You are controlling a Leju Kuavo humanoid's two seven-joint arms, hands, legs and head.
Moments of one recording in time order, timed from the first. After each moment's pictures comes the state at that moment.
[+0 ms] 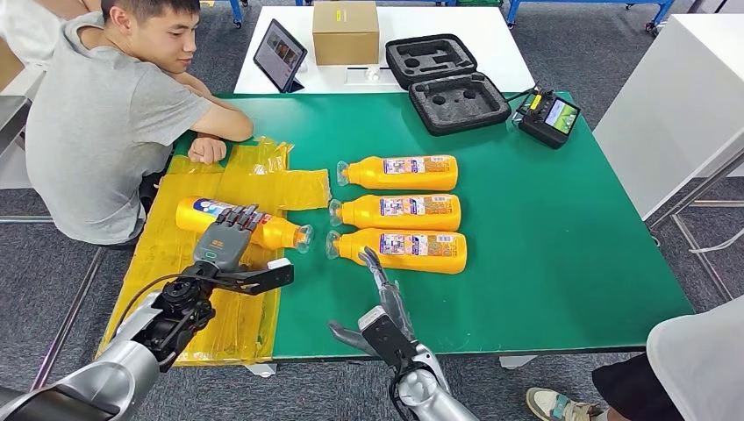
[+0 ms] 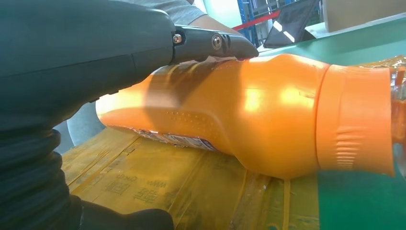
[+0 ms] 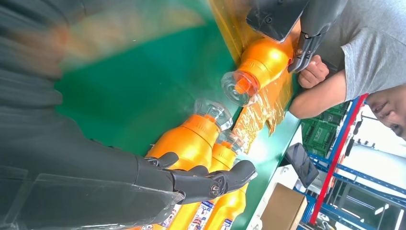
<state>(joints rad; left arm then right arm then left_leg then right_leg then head) -0.63 0.04 -0.39 -0.54 -1.13 0.34 -0.19 -0.23 0.17 0.42 -0.85 0.12 -0.48 -0.70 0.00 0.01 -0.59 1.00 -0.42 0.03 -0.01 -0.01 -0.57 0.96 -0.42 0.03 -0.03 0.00</state>
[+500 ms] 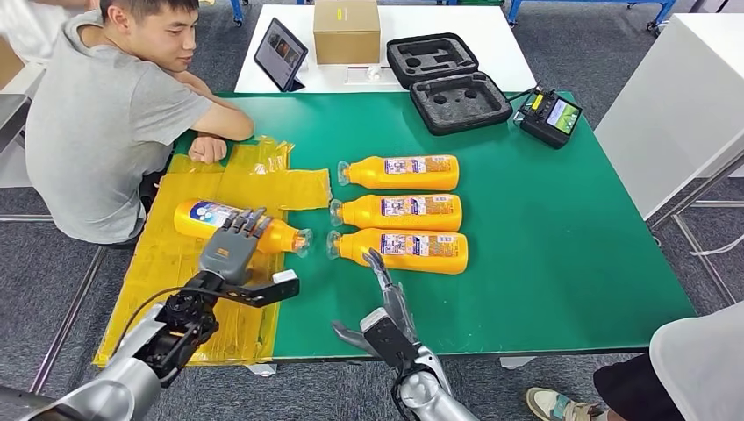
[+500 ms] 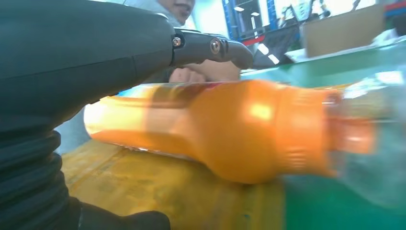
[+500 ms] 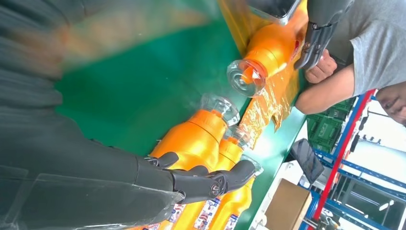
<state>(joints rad) -0.53 0.04 -0.39 -0.68 -1.14 0.45 -0.24 -0.23 0.17 0.42 -0.85 0.13 -0.51 -0.70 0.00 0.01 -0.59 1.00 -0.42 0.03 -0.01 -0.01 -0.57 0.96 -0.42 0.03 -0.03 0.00</state>
